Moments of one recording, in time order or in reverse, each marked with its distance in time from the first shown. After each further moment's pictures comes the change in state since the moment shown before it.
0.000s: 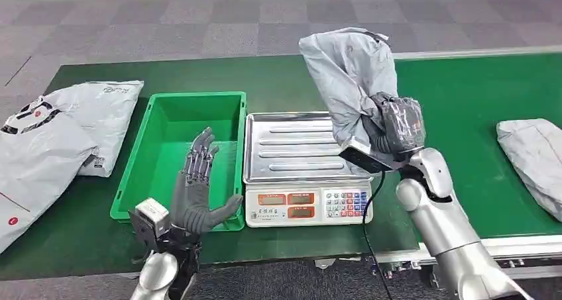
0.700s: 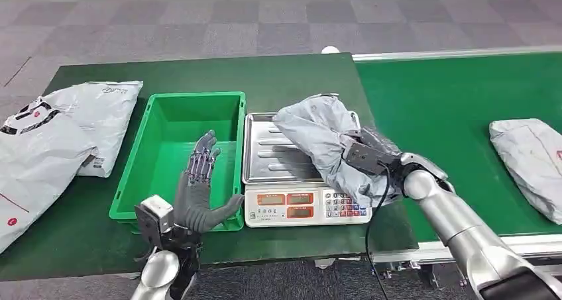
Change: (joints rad) left arm -0.010 0.009 -0.004 0.043 0.020 -0.003 0.008; right arm -0.101 -0.085 0.202 0.210 -0.480 0.562 -0.094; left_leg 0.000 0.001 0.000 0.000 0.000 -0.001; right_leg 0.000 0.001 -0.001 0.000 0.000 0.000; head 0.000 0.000
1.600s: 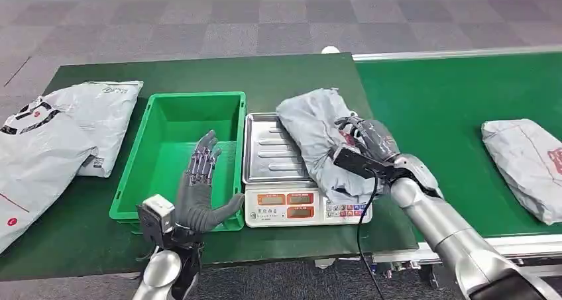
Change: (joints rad) left arm -0.003 -0.005 -0.008 0.014 0.005 0.015 -0.002; right arm 0.013 0.047 0.037 0.021 0.112 -0.355 0.006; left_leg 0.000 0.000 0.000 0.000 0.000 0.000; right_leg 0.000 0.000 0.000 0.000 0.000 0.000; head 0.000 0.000
